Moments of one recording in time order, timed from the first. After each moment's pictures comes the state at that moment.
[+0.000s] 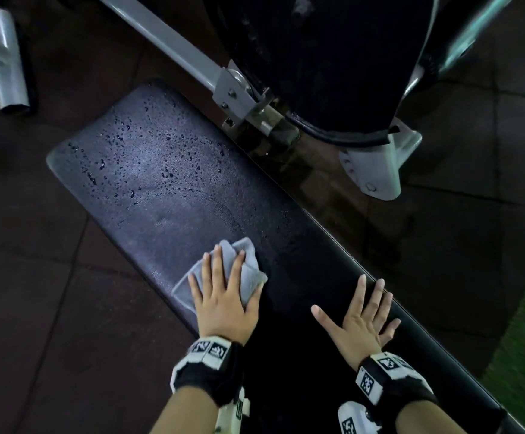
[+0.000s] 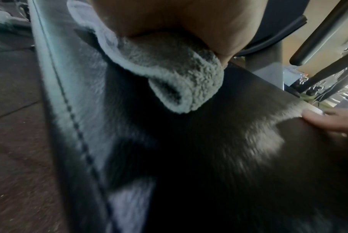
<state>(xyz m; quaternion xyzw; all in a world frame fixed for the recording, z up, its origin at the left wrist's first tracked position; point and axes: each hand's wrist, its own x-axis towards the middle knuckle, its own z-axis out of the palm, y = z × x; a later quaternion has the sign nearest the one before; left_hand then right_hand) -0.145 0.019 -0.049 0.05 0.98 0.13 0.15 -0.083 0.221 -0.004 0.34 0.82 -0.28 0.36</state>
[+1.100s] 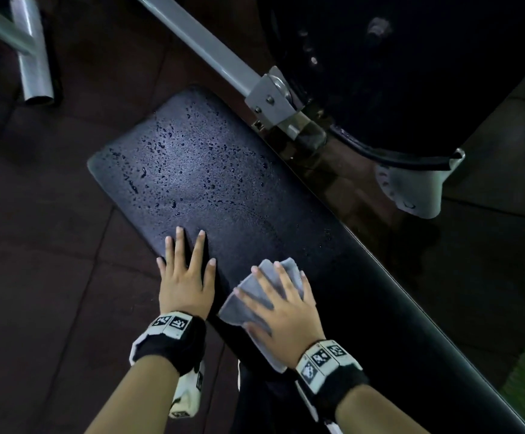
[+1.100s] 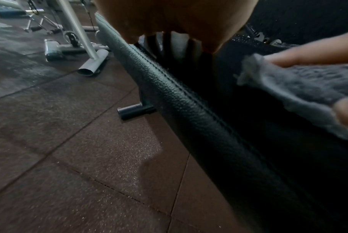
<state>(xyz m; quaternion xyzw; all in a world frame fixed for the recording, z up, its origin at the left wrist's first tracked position) -0.226 -0.100 -0.057 -0.02 0.97 0.19 0.13 -0.156 0.092 -0.023 -0.15 0.96 -0.12 0.20</state>
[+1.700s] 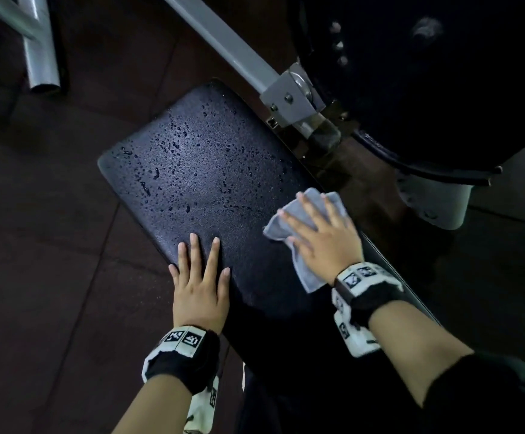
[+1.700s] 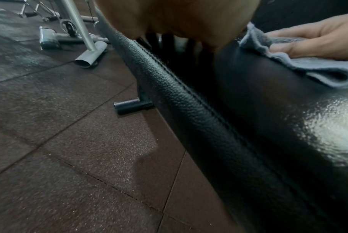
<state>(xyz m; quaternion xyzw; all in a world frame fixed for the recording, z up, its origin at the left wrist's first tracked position) -0.221 -0.103 -0.069 -0.01 0.97 0.19 0.12 -0.283 0.145 -0.046 -0.11 0.99 -0.06 0.12</state>
